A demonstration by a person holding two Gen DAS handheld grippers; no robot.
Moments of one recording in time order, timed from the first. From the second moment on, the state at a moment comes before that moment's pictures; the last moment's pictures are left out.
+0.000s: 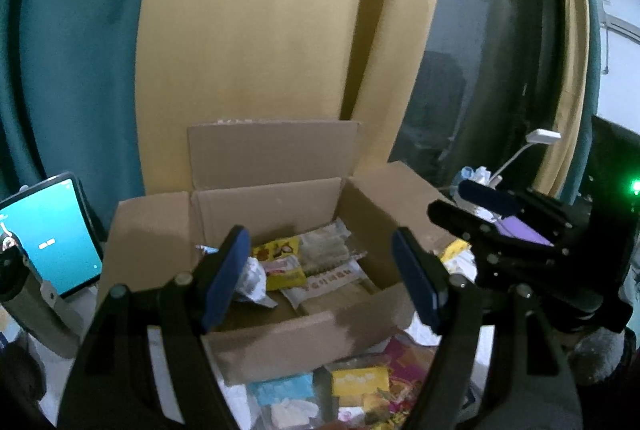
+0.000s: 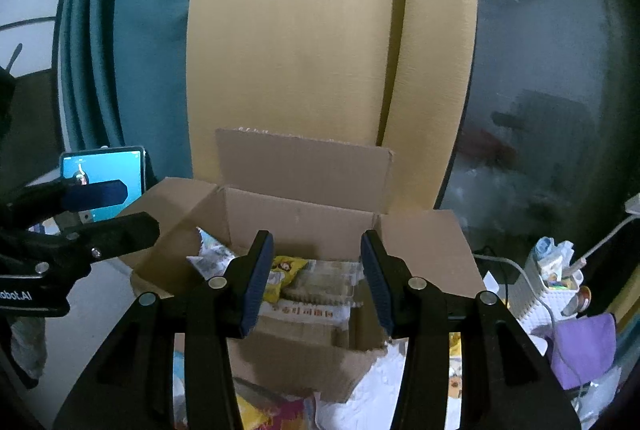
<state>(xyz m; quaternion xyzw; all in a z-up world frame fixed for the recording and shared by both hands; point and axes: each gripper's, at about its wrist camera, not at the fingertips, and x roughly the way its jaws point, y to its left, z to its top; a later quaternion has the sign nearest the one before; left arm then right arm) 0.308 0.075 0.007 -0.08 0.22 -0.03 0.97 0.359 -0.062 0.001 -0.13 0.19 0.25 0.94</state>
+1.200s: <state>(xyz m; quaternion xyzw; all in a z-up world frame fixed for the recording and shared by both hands) 0.178 0.015 -0.095 -0.11 0.31 -0.07 0.94 0.231 -0.157 -0.082 -0.11 0.28 0.24 0.93</state>
